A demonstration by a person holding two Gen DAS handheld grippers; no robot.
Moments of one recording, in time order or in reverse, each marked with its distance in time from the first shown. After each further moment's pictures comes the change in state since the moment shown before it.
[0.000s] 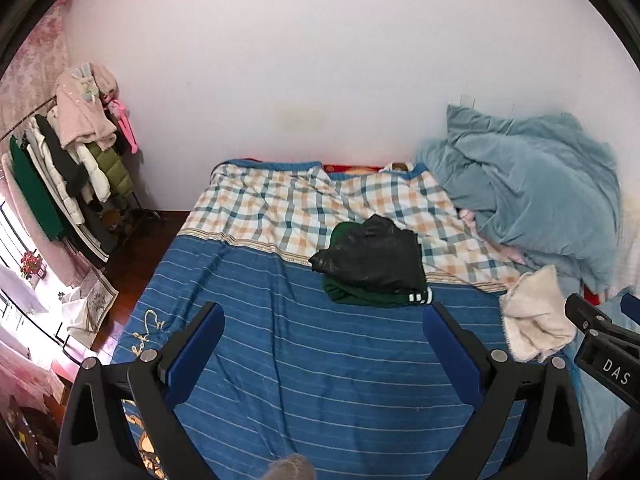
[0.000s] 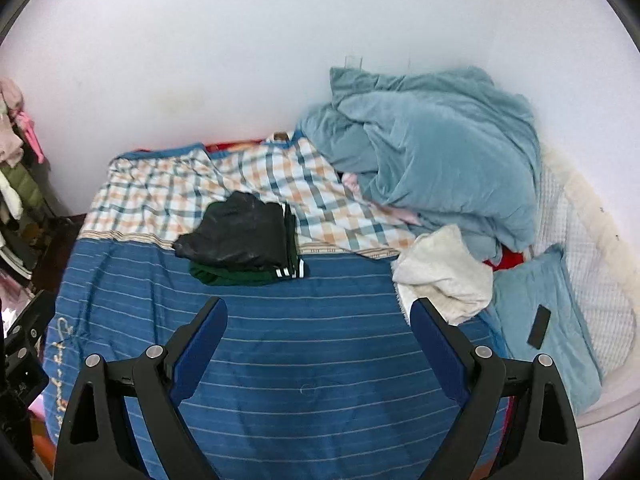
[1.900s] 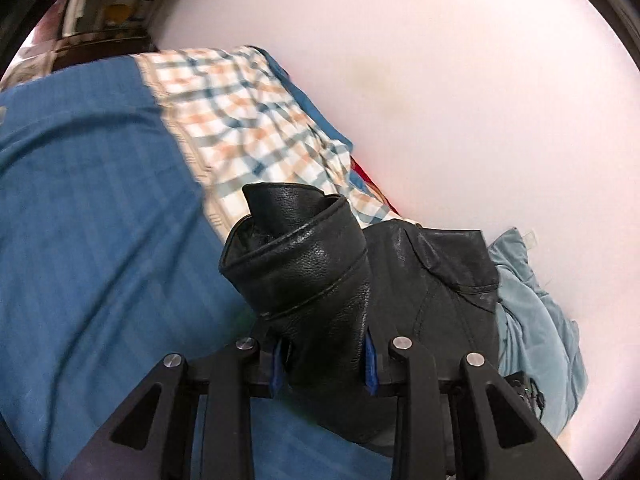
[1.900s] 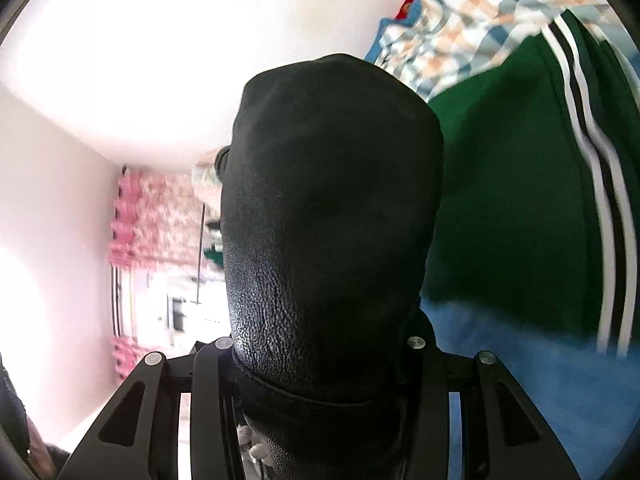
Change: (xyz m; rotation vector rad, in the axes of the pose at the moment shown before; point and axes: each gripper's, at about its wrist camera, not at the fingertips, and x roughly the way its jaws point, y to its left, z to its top) left arm 0.409 0.074 -0.023 -0.775 0.003 -0.308; right arm 0.700 0.121 0.060 0.455 0.557 1.452
